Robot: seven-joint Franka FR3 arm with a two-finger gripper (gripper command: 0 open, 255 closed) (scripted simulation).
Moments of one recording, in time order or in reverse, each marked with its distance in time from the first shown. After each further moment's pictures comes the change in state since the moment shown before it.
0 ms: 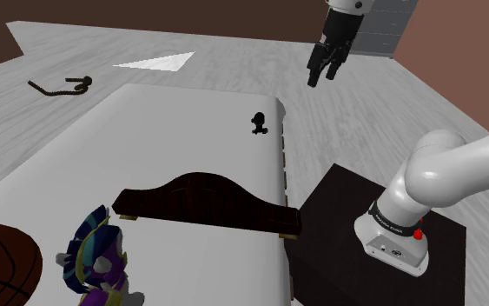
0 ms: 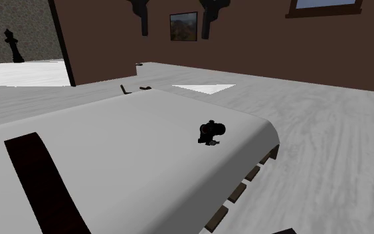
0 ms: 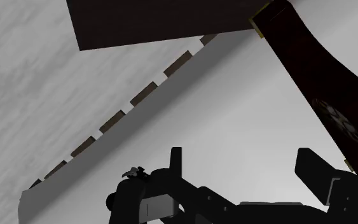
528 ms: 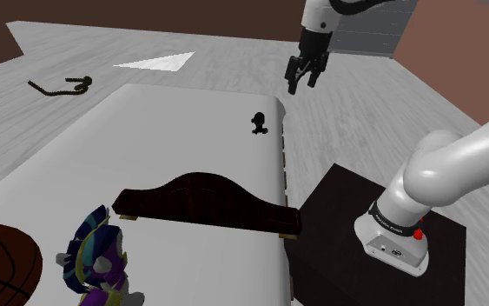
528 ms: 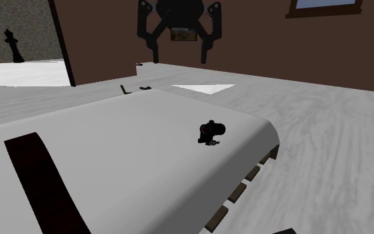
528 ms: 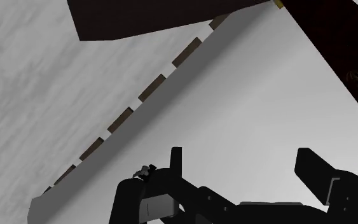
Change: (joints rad) arm -0.039 0.186 0.010 0.011 -0.030 0.141 0.041
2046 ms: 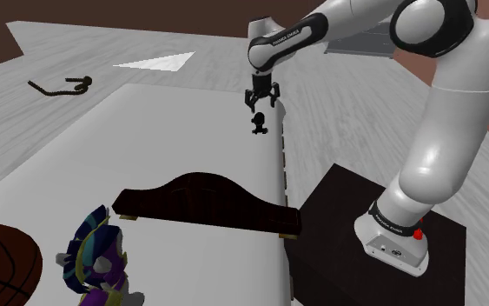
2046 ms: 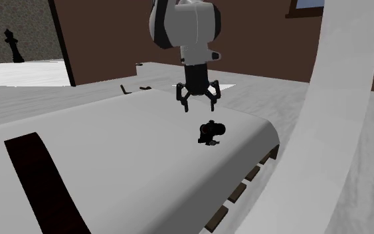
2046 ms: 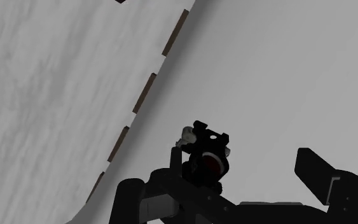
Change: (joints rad) arm -0.104 0.846 -0.037 0.435 -0.155 0.278 0.212
